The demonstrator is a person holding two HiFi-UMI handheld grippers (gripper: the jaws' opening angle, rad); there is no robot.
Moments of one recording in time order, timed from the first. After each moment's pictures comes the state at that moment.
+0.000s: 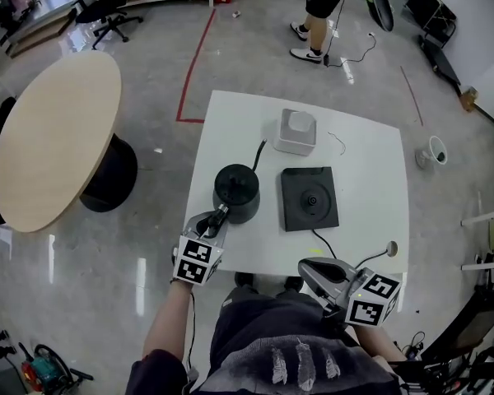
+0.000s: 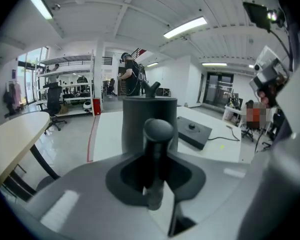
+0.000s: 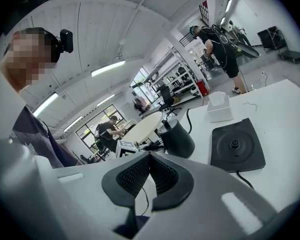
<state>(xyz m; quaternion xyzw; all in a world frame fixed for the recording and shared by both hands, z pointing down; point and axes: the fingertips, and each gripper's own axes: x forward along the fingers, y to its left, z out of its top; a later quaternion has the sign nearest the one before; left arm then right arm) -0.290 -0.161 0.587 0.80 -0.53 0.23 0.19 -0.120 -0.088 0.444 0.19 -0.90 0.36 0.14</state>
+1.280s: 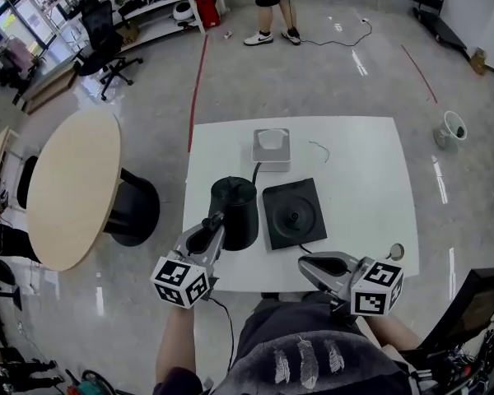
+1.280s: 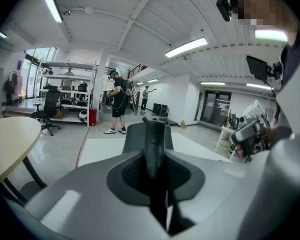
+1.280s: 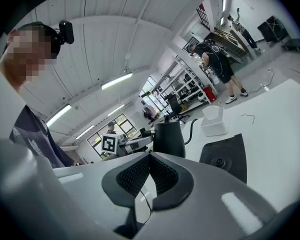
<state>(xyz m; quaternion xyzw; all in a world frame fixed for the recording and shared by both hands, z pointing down) -0.216 -0.207 0.465 0.82 -0.53 0.13 0.17 -0.041 -0.148 0.439 0.14 -0.92 0.35 0.06</state>
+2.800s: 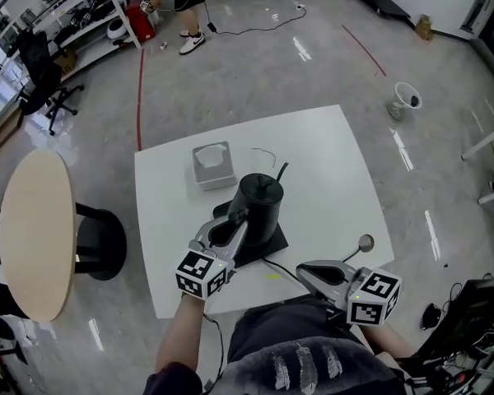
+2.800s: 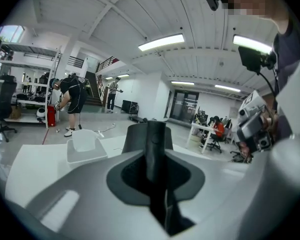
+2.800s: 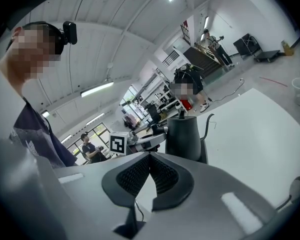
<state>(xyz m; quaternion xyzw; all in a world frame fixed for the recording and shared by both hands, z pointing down) -0.052 -0.277 0.507 0.91 -0.36 0.14 0.15 0.044 -0.158 0.456 0.28 -0.89 0.37 0.05</state>
